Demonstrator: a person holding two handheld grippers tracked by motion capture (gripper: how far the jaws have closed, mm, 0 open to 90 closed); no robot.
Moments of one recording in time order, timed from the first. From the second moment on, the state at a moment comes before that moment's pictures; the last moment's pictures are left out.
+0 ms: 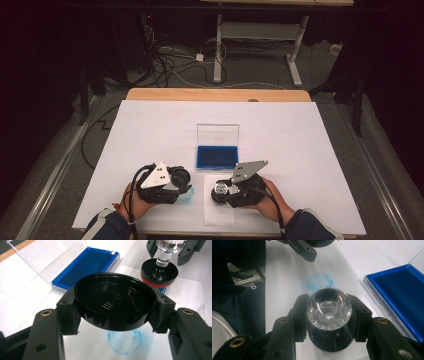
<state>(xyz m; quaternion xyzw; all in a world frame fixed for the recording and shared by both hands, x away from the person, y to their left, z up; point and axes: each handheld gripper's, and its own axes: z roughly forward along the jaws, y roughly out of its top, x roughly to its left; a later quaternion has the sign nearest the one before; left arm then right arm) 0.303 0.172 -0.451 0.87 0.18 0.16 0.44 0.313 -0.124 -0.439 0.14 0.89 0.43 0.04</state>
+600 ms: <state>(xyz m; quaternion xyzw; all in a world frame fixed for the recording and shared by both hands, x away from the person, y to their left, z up) 0.301 0.166 -0.453 0.87 0.17 0.16 0.44 0.310 -0.137 -0.408 0.15 0.86 0.47 0.07</state>
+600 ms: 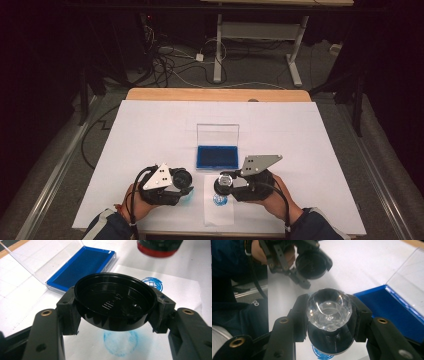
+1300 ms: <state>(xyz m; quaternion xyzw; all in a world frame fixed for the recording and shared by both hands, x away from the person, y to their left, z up) 0.297 0.151 -0.461 0.88 0.15 0.14 0.43 0.304 -0.153 -0.382 0.15 0.85 0.50 0.10</state>
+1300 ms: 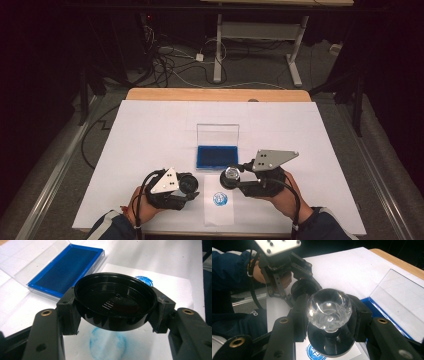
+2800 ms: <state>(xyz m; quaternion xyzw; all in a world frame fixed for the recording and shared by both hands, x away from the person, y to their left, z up) 0.302 0.135 -0.469 0.89 0.14 0.10 0.43 0.305 -0.158 -0.368 0.14 0.83 0.53 0.10</state>
